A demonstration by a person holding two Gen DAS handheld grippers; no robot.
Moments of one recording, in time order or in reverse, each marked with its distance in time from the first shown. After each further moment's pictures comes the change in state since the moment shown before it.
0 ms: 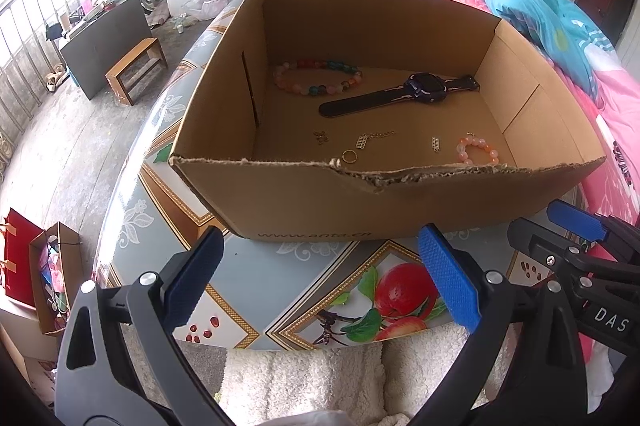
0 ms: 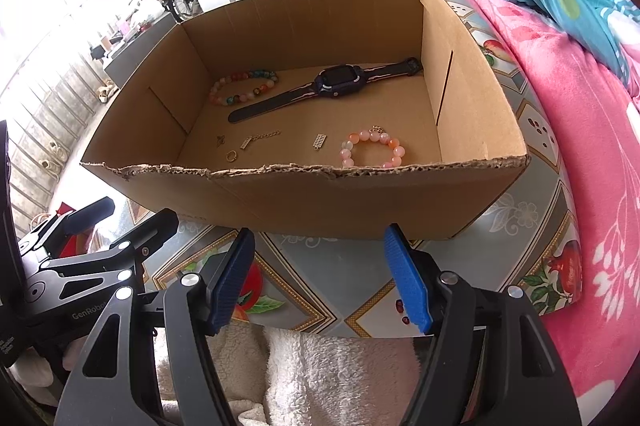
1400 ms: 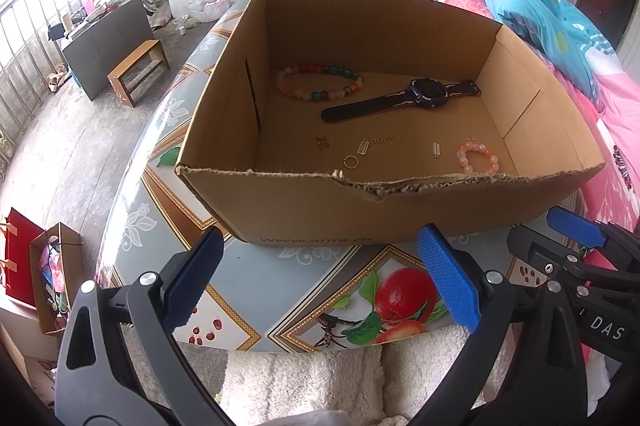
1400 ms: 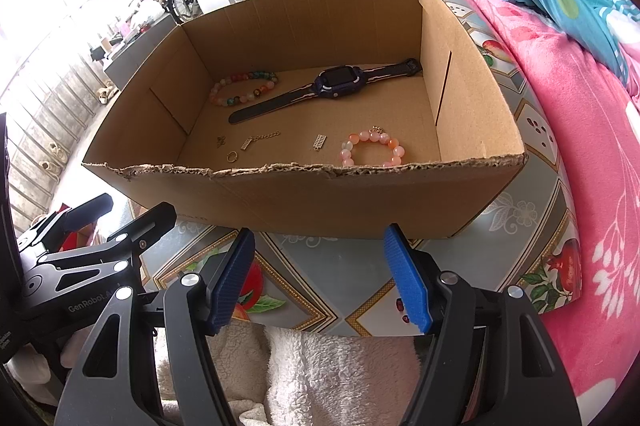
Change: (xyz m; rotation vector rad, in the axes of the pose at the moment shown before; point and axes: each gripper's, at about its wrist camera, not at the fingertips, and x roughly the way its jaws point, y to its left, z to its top) left arm -0.001 0.001 0.003 -0.002 -0.004 0.003; right arm 0.000 -0.001 0.000 0.003 -0.002 0.001
